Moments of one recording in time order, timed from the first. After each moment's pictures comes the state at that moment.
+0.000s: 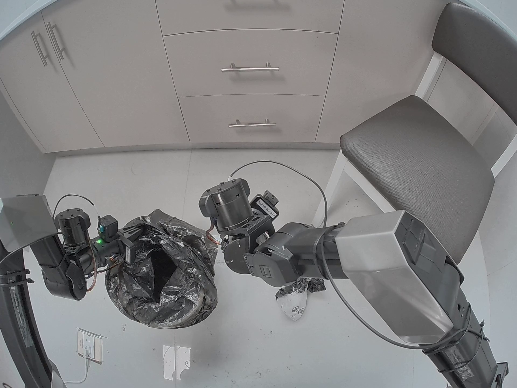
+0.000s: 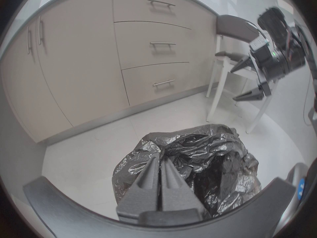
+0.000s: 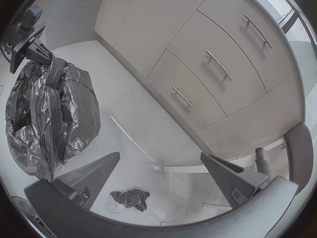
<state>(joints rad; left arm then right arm) 0.10 2.28 -0.64 -1.36 -0.51 0.36 0.86 2.58 -2.00 -0.16 -0.83 -0.49</state>
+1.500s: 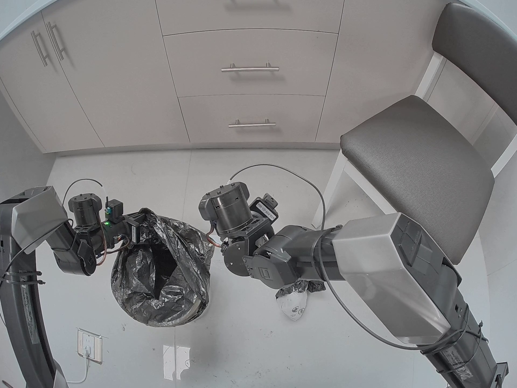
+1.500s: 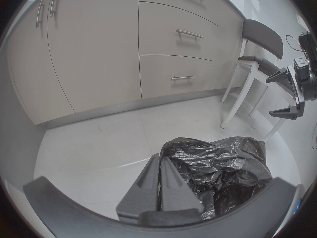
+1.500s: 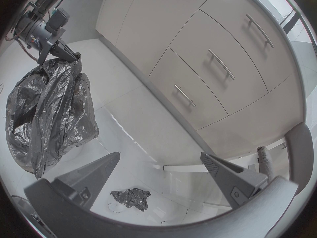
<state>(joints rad) 0.10 2.39 -0.98 -1.11 -0.43 0.24 0.86 2.60 -2.00 -0.16 -0.83 -0.49</state>
